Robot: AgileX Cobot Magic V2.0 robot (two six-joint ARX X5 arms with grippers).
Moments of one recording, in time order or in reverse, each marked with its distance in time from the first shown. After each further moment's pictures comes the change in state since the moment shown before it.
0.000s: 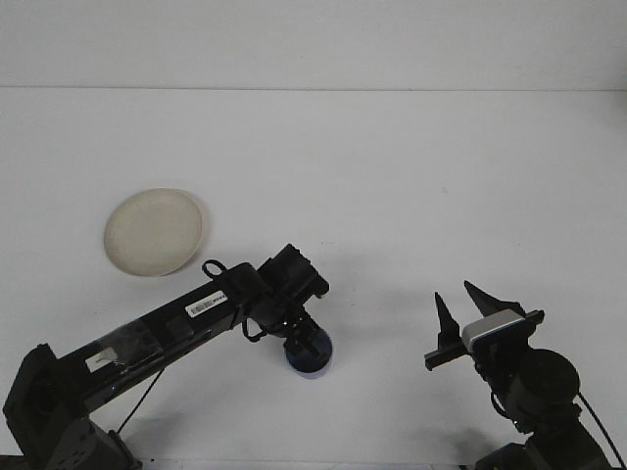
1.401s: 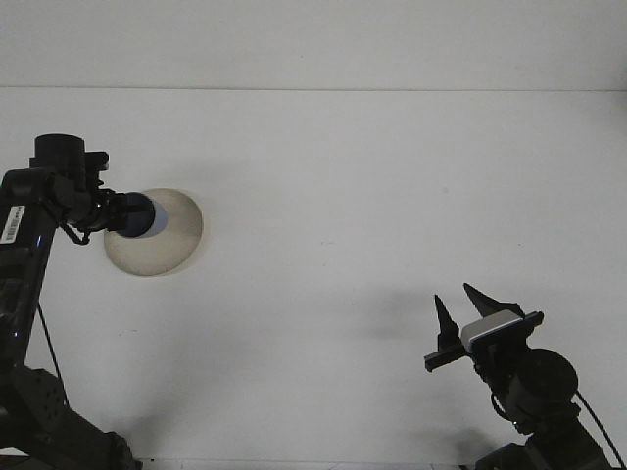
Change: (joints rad) left arm 0.948 0.014 0.354 -0.220 -0.145 0.083; right arm 0.000 0.000 0.000 -0.024 0.000 0.000
